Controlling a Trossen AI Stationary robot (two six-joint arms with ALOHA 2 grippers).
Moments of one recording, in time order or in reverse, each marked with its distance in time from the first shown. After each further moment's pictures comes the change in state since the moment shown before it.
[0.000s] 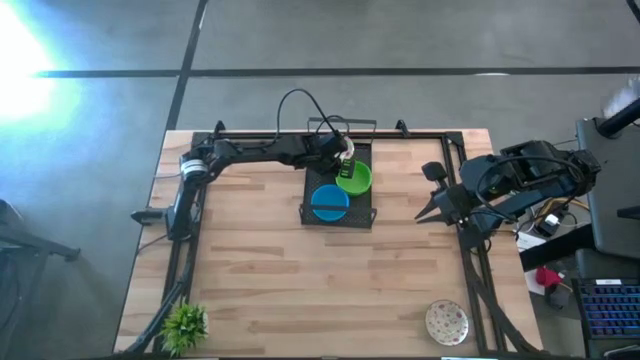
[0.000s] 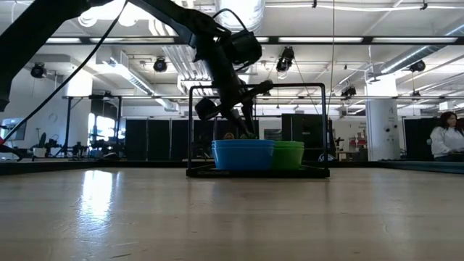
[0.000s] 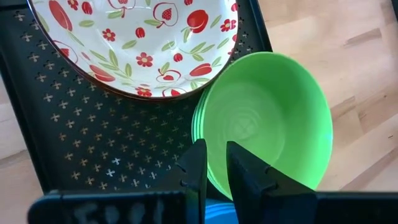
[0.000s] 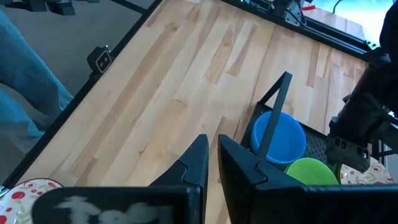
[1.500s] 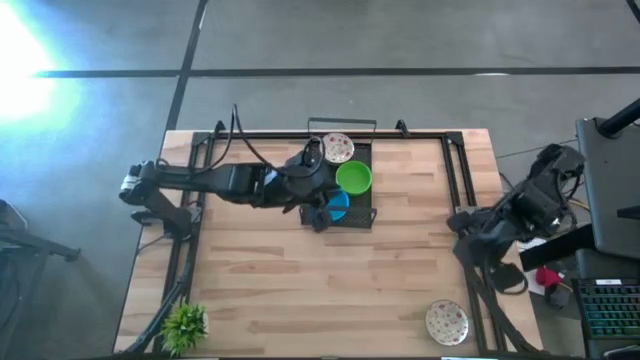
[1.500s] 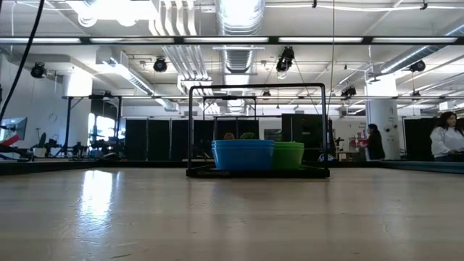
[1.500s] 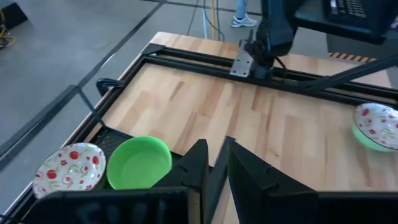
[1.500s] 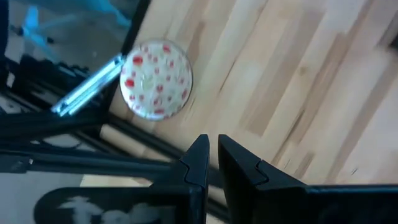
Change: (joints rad) left arm -0.432 -0.439 0.005 -0.001 -0.278 0.674; right arm 0.450 -0.042 -0.249 -0.255 -0.120 0.520
